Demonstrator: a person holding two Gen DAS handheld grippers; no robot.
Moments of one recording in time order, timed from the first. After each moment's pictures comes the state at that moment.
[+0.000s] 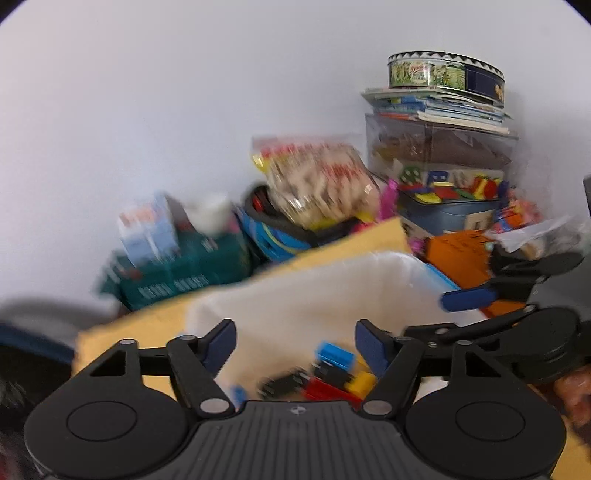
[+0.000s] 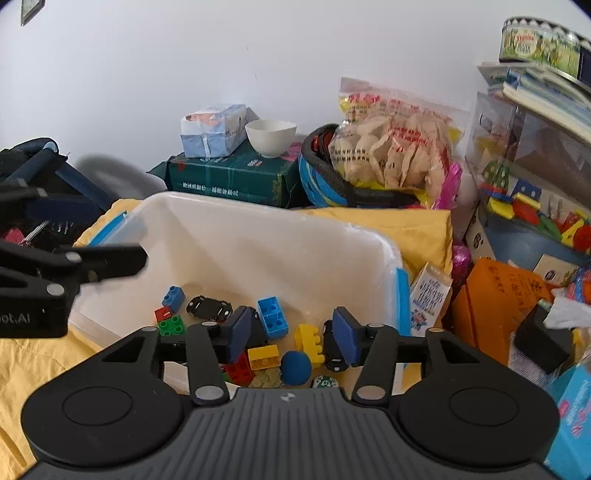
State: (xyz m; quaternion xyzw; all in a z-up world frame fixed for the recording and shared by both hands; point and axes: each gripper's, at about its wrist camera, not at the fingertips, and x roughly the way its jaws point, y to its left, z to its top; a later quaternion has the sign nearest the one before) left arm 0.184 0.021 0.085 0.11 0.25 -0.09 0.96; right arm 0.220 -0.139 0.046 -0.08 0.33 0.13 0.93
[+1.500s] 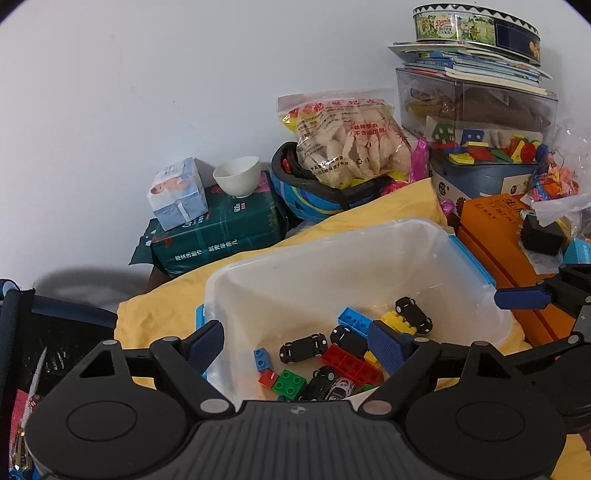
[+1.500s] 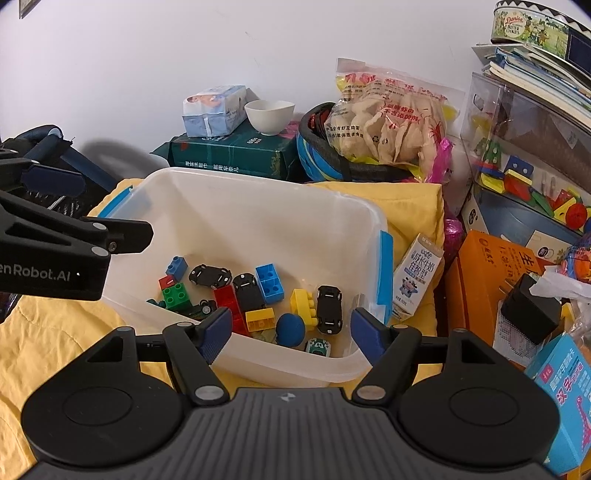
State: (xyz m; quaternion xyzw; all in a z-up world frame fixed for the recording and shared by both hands) left arm 0.197 -0.005 0.095 0.11 0.35 -0.03 0.93; right arm 0.204 -0.155 0.045 -0.07 0.37 0.13 0.92
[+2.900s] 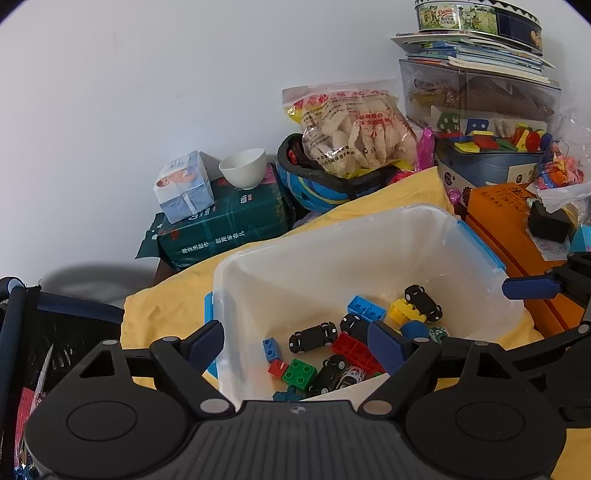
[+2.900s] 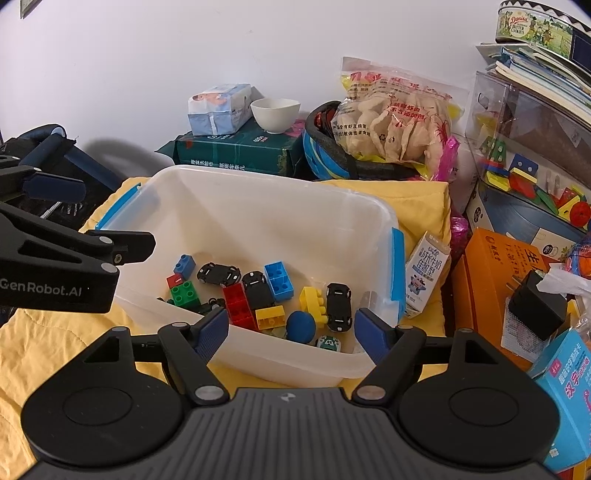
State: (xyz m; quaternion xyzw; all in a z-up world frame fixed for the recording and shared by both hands) left arm 0.195 -0.001 0.089 0.11 0.35 -0.02 0.93; right arm 0.202 -0.148 0.042 -0.07 0.37 0.13 0.92
